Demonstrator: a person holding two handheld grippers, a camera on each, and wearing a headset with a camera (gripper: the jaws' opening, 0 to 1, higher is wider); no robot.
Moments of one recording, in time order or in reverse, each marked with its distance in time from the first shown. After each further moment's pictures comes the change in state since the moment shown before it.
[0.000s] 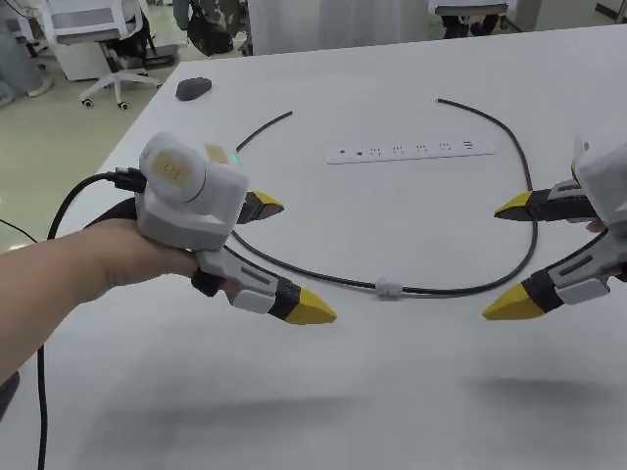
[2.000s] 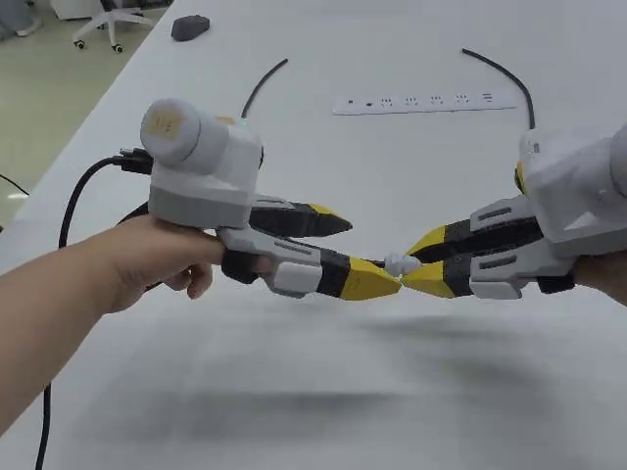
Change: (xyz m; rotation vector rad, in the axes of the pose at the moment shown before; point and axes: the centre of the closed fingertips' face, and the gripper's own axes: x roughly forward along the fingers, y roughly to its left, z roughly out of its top) left arm 0.013 -0.073 0.040 -0.390 -0.215 -0.318; right arm 0.045 0.092 0.047 -0.091 -0.095 0.183
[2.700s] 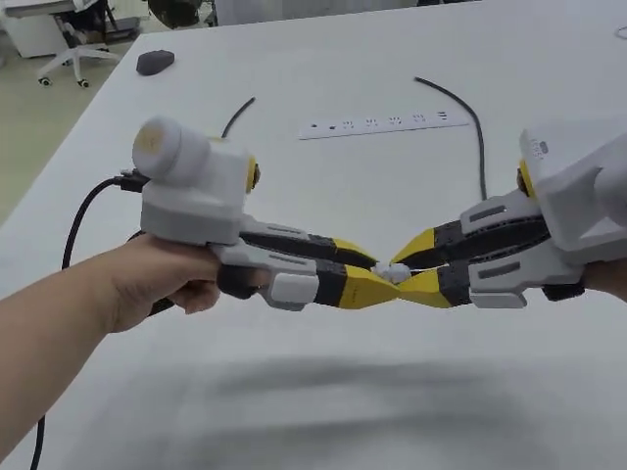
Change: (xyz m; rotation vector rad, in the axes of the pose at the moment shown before) left arm 0.017 -0.038 0.006 0.004 0.014 -0.179; right arm -0.026 0.016 0.012 -0.075 -0.035 -0.032
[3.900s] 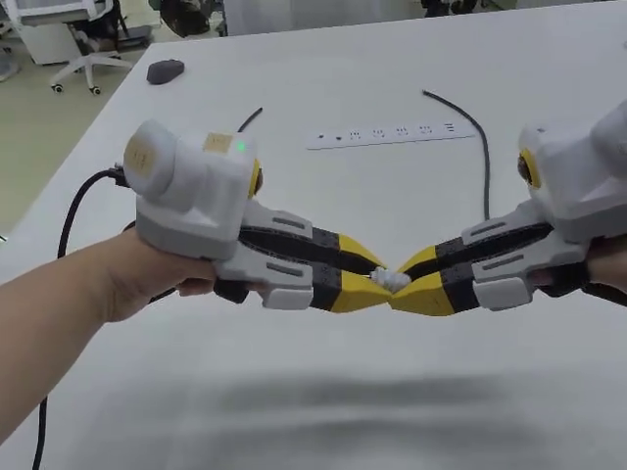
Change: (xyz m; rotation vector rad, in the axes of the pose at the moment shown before) left arm -0.008 -0.002 0.010 0.385 0.064 0.009; right arm -0.001 0.003 0.008 0.412 -0.098 0.185
